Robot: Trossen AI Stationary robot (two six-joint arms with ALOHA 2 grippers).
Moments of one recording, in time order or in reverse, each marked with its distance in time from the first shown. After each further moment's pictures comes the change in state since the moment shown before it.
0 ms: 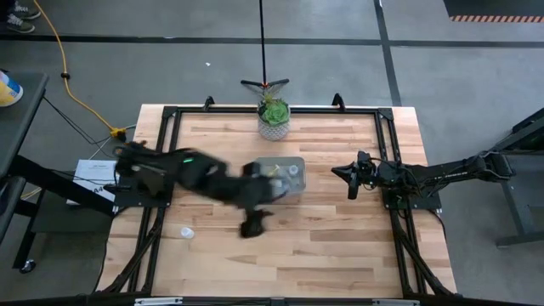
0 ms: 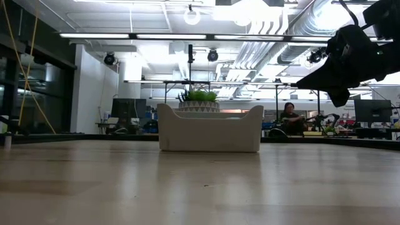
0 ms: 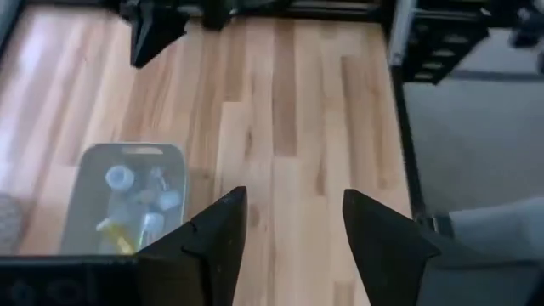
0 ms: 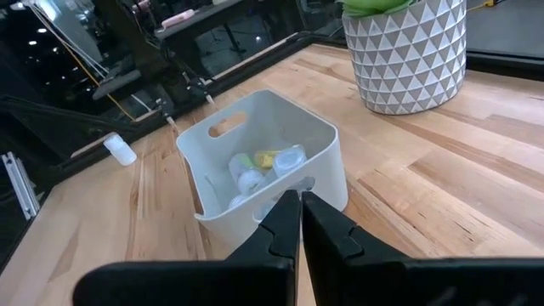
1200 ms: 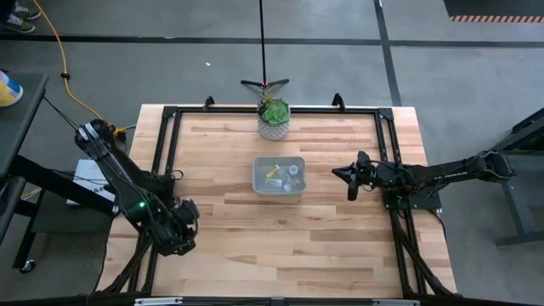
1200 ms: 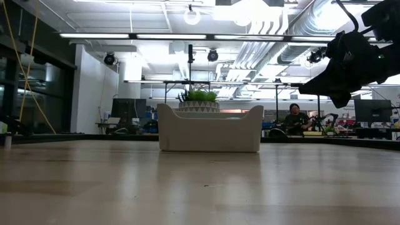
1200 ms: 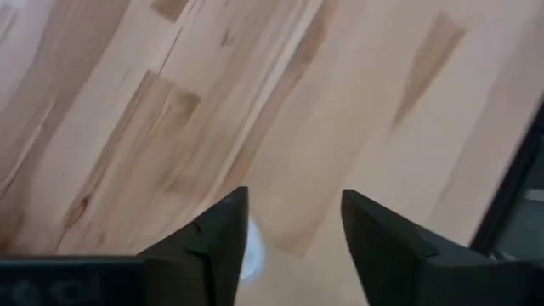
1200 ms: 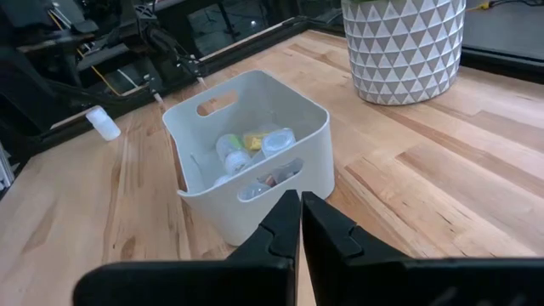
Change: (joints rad) left arm -0.527 -0.601 -1.249 0.194 -0.074 -1.046; right arm 0.000 0.000 0.000 -0.051 0.000 -0.059
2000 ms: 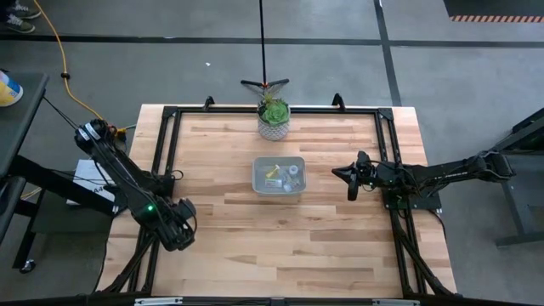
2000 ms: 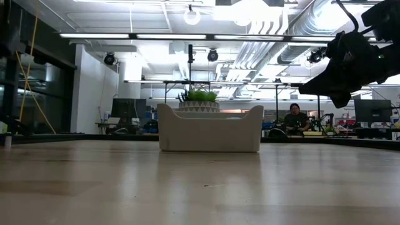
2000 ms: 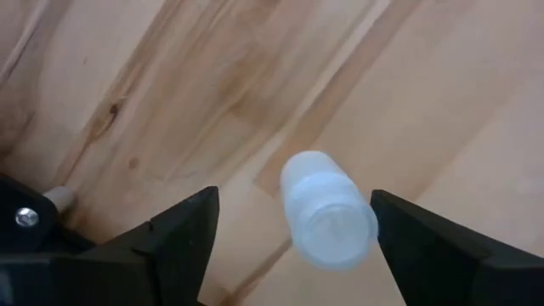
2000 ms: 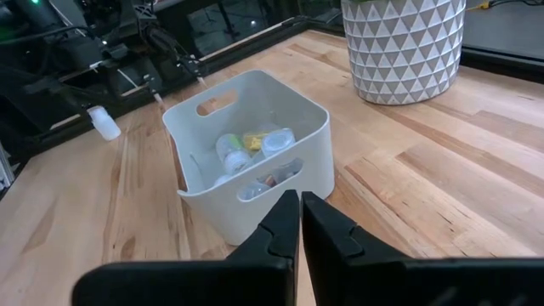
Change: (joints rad) left arm 0.001 0.002 -0.211 0.071 0.176 -0.158; right arm 0.000 0.000 0.000 0.000 0.000 0.001
